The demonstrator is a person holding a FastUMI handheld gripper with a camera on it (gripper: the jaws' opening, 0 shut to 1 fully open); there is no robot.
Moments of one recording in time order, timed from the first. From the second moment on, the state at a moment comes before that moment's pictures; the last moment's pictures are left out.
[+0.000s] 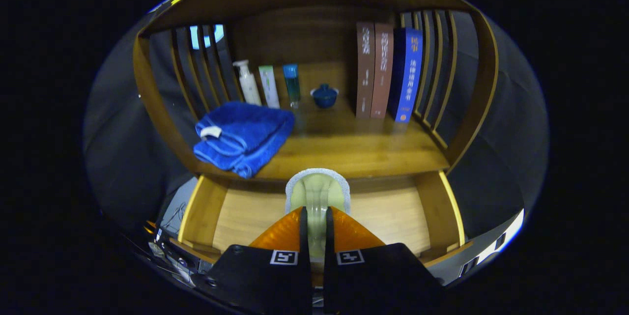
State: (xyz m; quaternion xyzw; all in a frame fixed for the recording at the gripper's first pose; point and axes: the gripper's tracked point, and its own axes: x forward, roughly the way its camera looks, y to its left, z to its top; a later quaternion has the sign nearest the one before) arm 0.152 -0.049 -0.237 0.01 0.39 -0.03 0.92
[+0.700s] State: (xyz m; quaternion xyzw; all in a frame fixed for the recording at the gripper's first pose) arm 0.321 -0.061 -0.261 0.03 0.42 -0.04 0.91
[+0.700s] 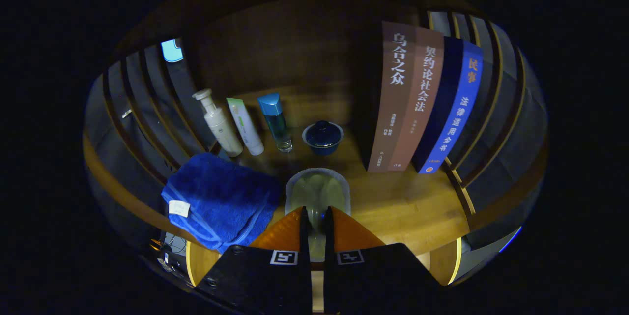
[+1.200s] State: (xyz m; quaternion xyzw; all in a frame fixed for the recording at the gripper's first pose) arm 0.346 -0.066 -0.290 0.03 0.44 -0.05 0.89
